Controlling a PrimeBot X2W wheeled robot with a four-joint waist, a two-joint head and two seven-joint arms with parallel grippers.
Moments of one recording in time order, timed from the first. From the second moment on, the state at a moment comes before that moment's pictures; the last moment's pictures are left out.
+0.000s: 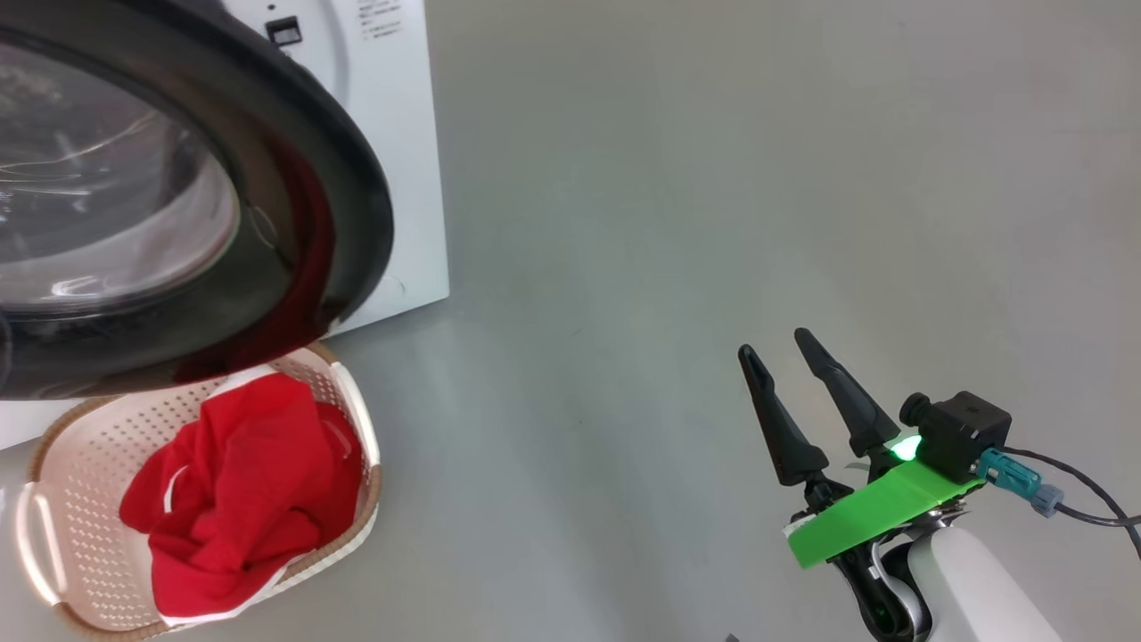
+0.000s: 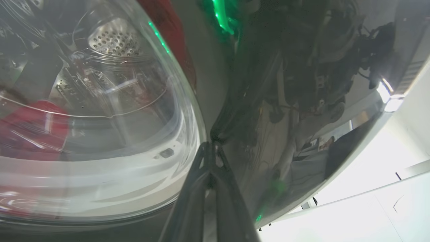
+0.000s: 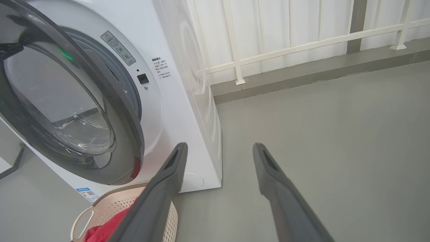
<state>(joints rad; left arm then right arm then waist) -0.82 0.29 0.22 0.28 -1.22 0.10 0.62 -0.29 -0.15 0.27 0.24 0.49 0.13 -0.26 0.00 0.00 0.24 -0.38</state>
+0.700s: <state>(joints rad) -0.85 0.28 0.20 0.34 -1.23 0.06 0.61 -0.29 -0.15 0.26 0.24 0.49 0.13 -0.26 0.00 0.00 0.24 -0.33</state>
